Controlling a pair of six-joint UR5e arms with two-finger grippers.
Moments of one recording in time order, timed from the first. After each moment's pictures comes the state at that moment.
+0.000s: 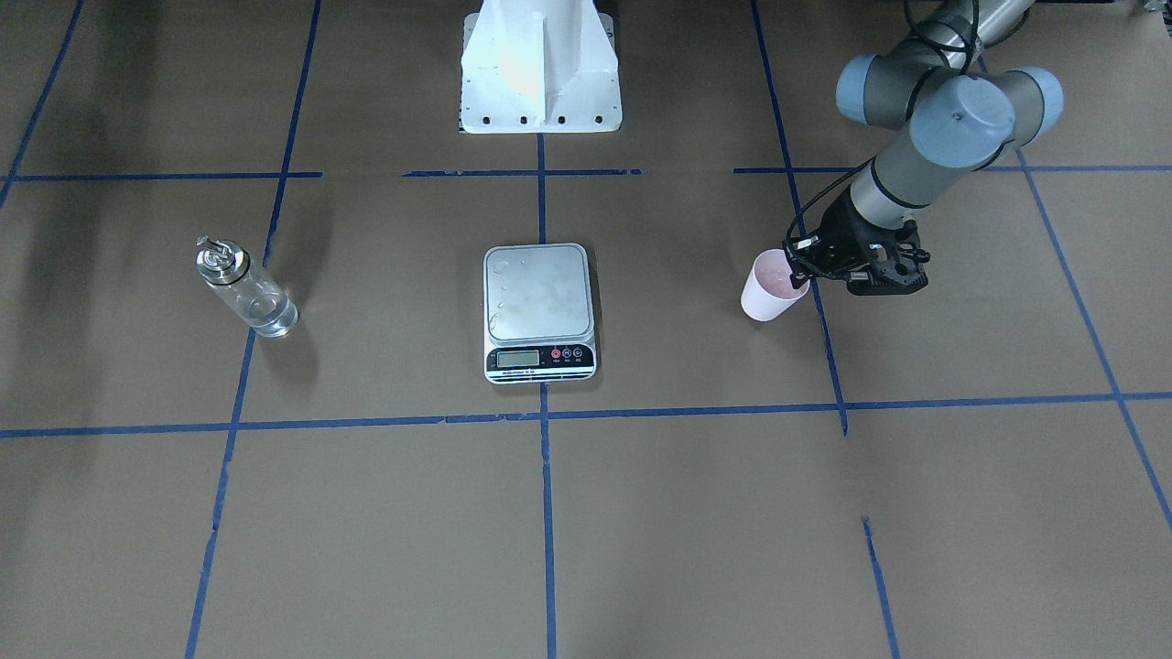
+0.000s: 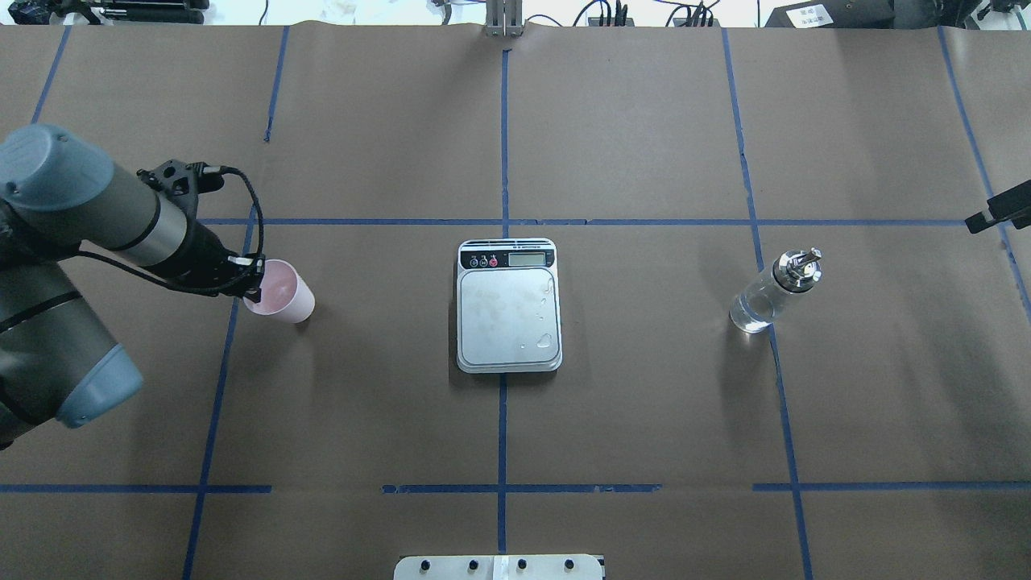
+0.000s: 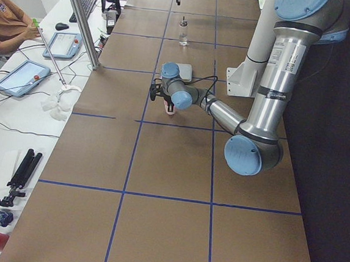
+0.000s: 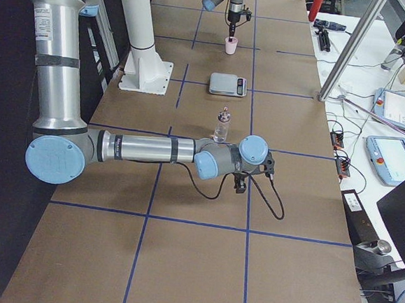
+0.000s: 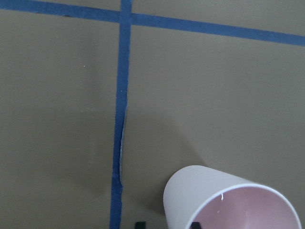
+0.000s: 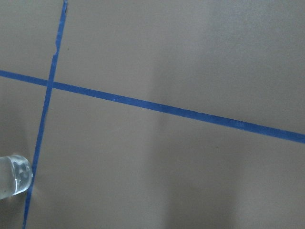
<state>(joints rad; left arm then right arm) -0.78 -1.86 -1.79 -1.85 -2.15 -1.16 1.34 -1.52 1.55 -1.24 2.58 0.20</state>
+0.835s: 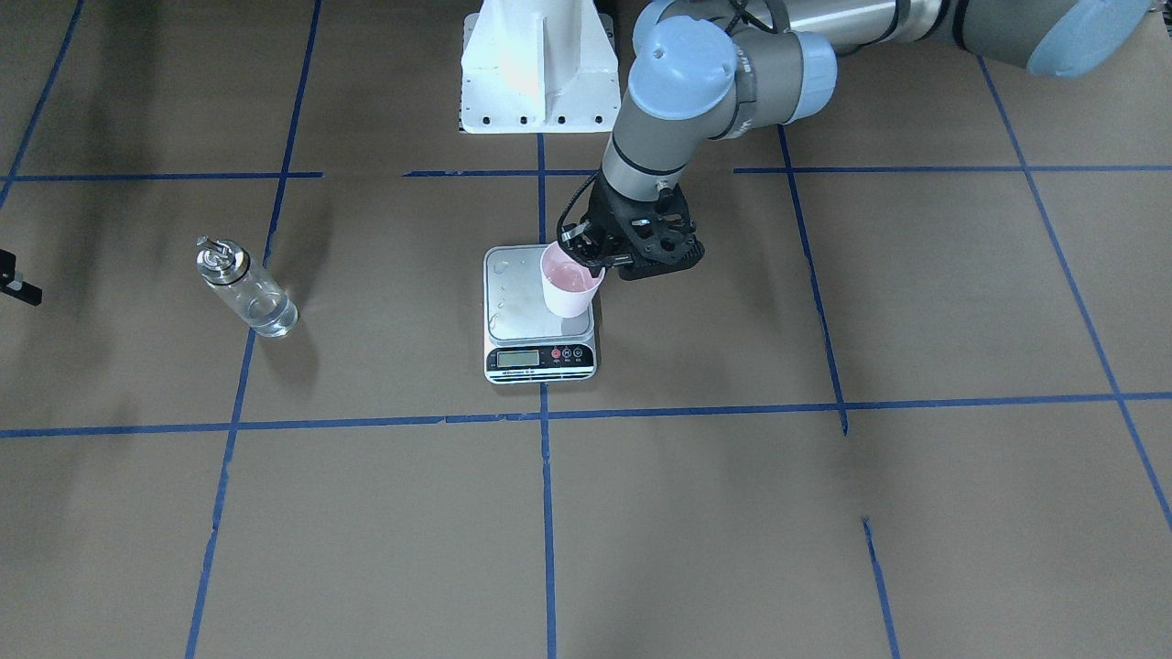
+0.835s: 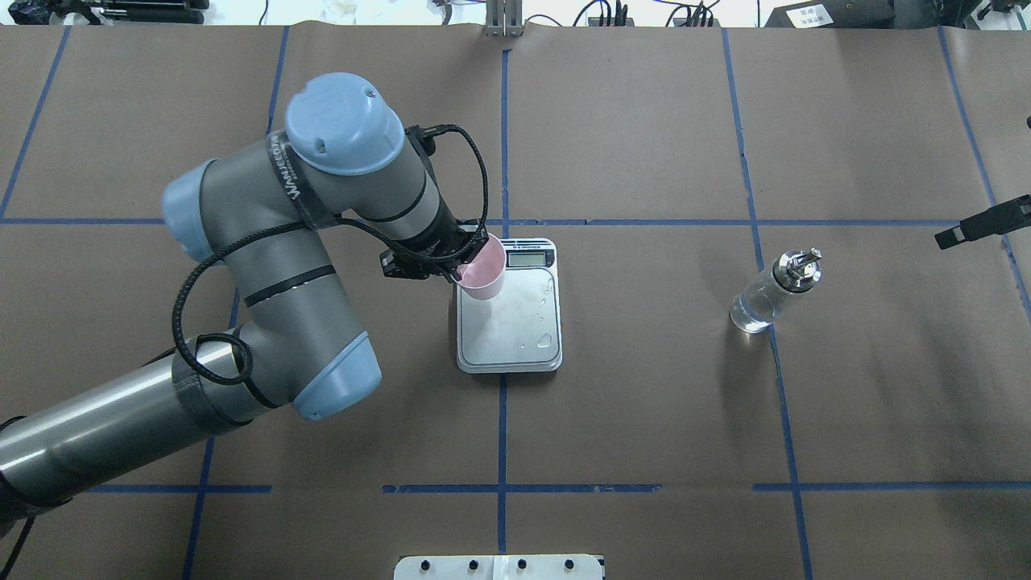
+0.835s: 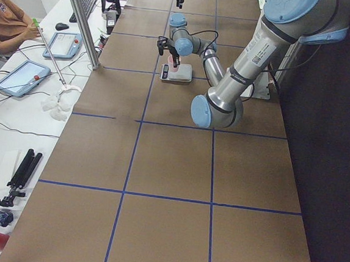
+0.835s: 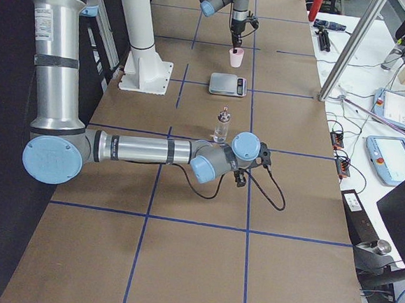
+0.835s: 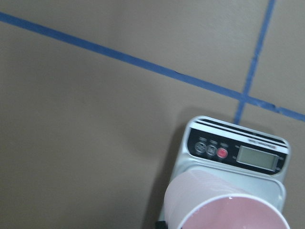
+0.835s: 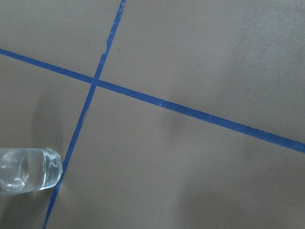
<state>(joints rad) -0.60 -2.34 -1.64 -1.62 -2.03 -1.49 1.27 -1.57 1.54 -0.92 2.58 0.36</state>
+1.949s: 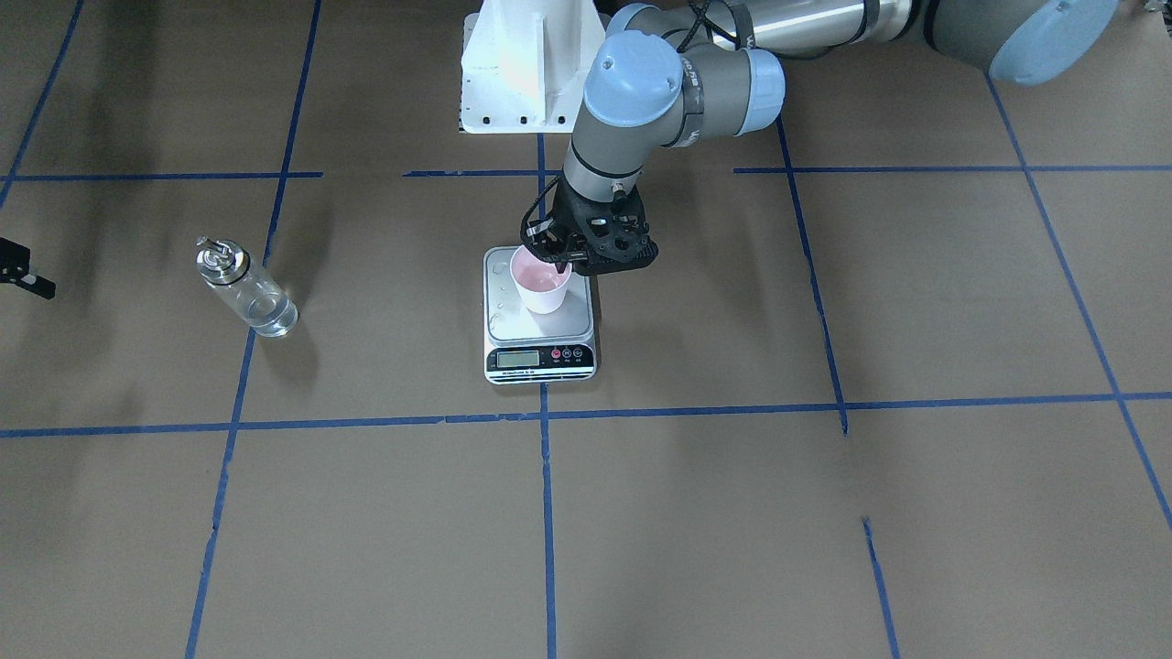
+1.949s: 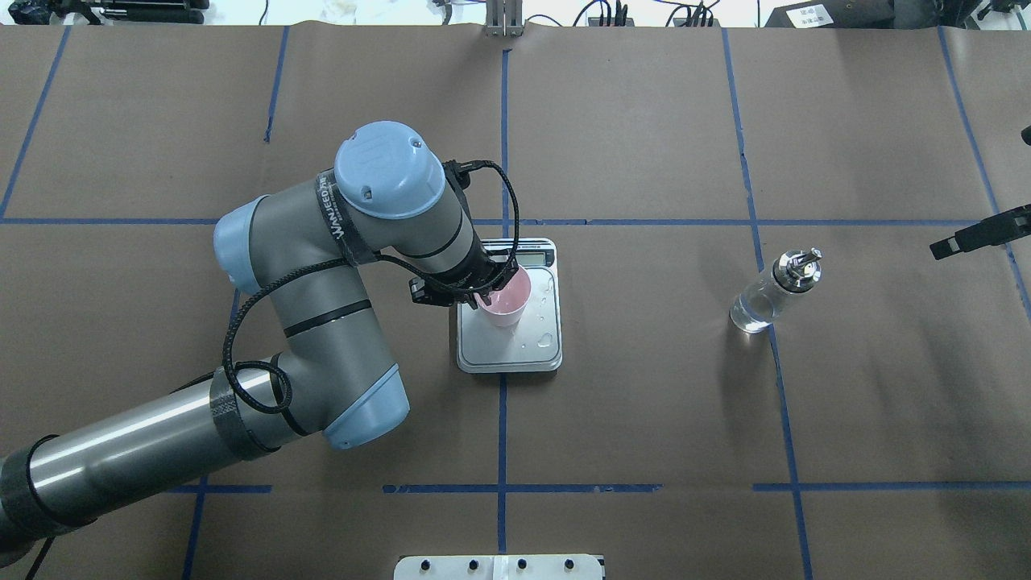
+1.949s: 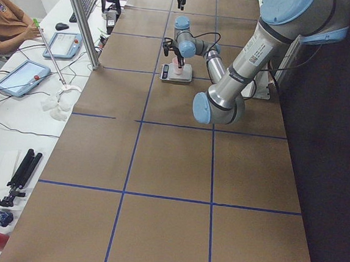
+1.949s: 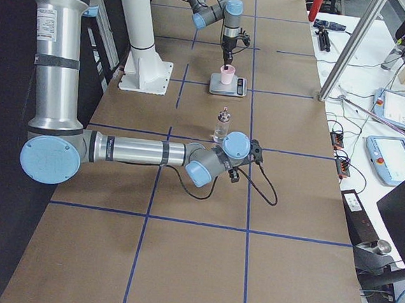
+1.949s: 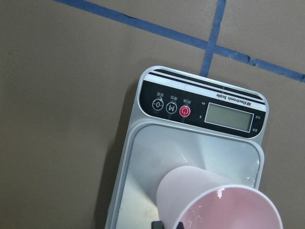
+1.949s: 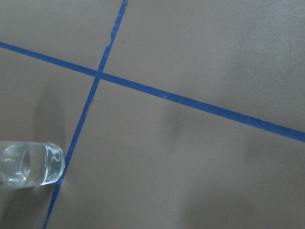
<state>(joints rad) -0.55 -2.35 -1.61 -1.69 -2.01 -1.49 1.25 -1.58 1.54 -0.88 2.58 0.38</state>
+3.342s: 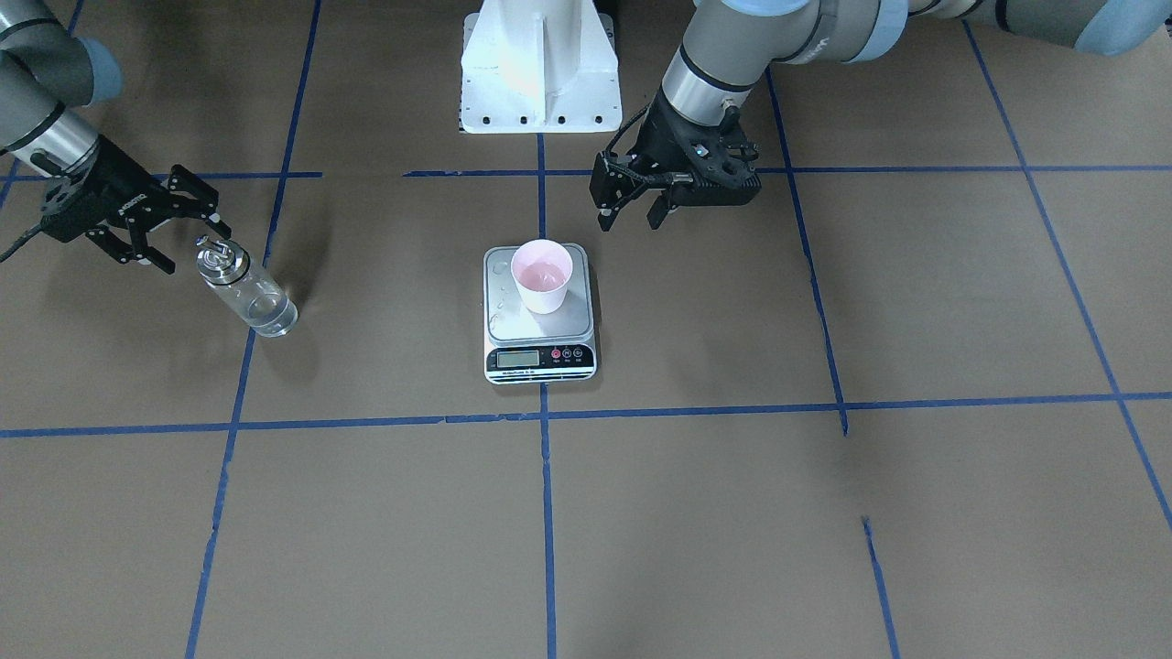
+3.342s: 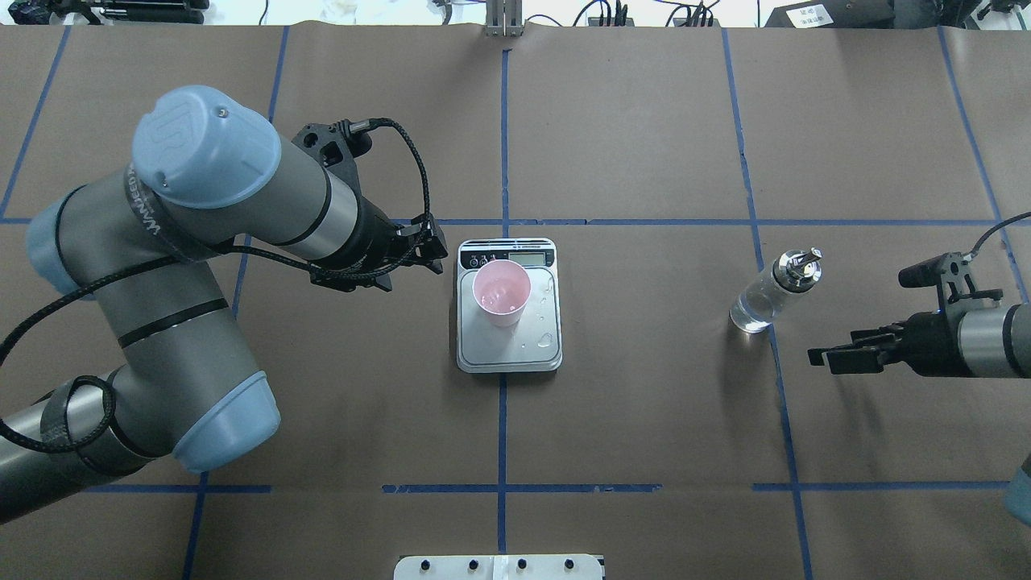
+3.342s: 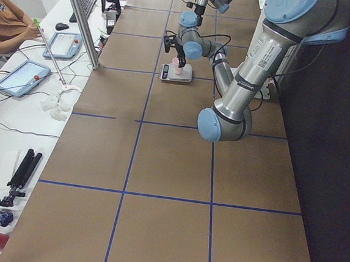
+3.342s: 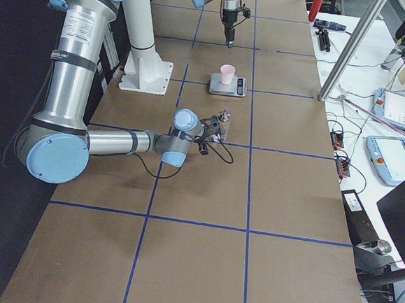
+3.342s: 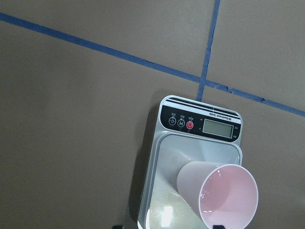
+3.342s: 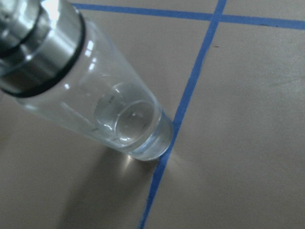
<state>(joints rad) -0.63 -2.15 -1.92 -1.69 -2.00 -1.49 0.65 -1.79 1.76 -0.36 1.91 0.98</state>
